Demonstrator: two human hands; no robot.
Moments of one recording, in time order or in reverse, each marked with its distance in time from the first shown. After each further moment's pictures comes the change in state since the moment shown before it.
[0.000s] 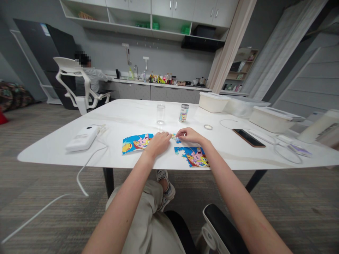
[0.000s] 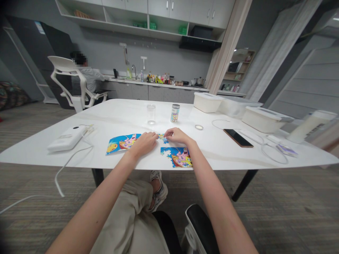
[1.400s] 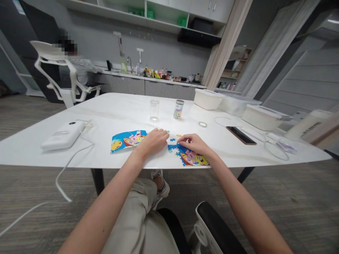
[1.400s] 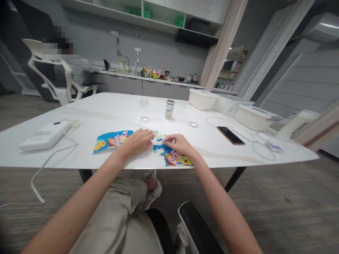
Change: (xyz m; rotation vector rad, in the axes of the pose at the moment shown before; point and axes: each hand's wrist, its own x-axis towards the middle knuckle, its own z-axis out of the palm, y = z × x) left_hand 0.001 0.002 -0.011 -0.022 0.077 0.189; right_hand -0.073 -0.034 0.003 0.014 0.141 0.123
